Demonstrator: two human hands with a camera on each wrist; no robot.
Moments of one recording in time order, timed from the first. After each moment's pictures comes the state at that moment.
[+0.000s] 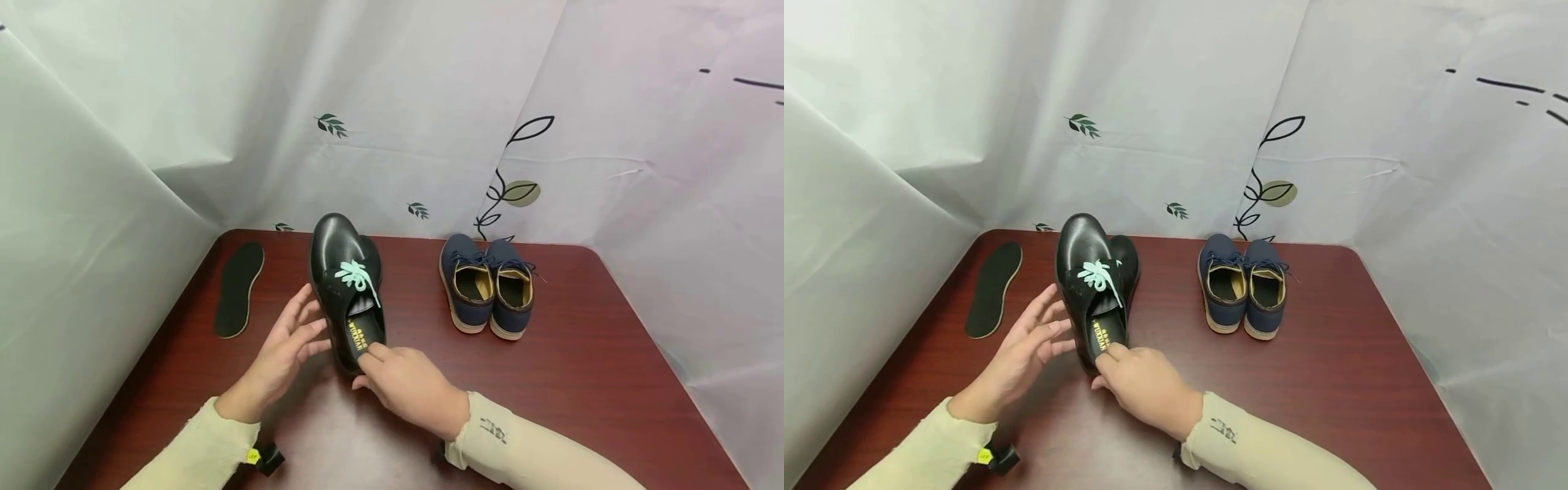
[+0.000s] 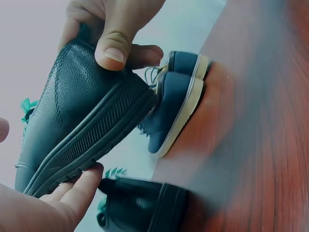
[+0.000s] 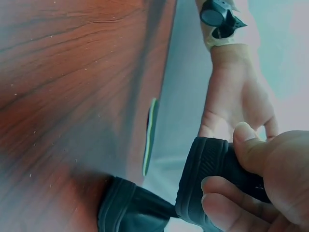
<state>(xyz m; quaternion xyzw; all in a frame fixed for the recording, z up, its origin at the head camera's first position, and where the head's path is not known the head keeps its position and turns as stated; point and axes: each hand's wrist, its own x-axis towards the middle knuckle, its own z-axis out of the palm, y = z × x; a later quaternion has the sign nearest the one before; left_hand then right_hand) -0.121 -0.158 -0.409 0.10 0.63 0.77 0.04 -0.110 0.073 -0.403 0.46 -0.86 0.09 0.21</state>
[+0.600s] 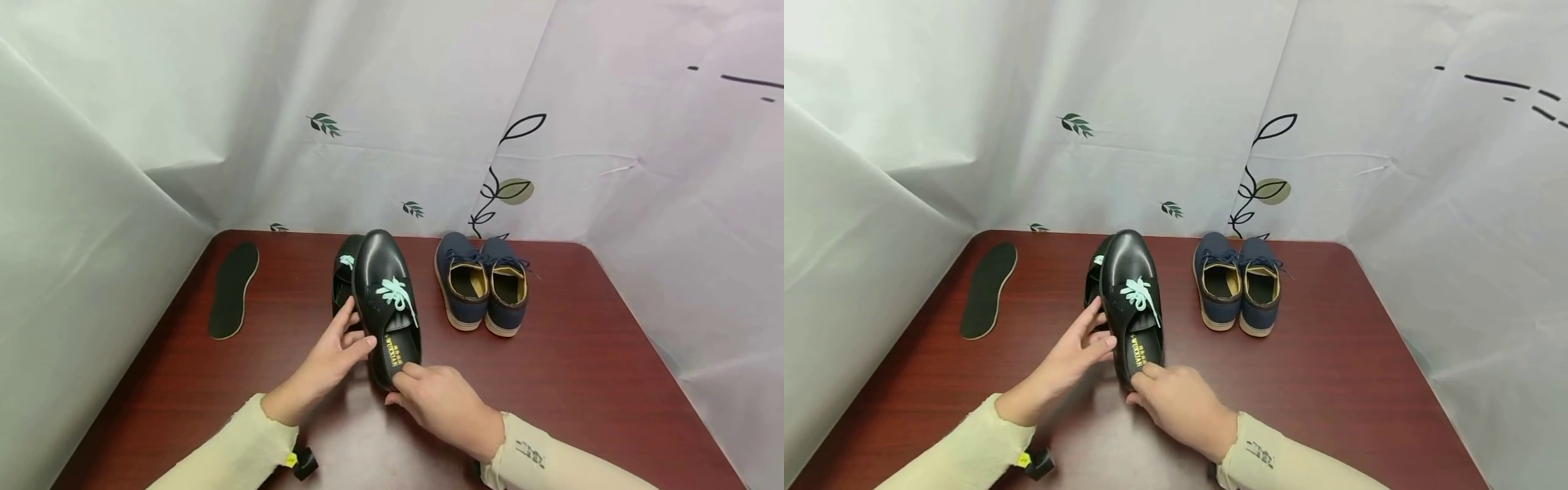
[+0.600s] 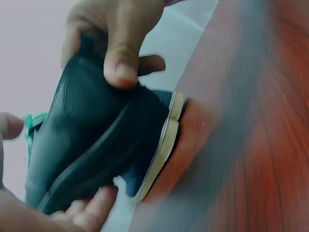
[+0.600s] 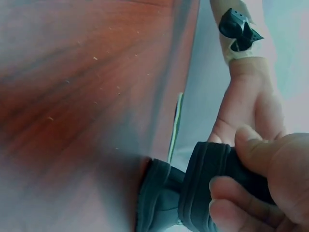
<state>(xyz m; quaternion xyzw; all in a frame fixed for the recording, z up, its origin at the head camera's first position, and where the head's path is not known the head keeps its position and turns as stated) -0.126 -0.097 -0.428 0.09 0.69 0.71 0.11 -0.091 0.121 -0.426 0.44 -0.86 0.12 0.23</state>
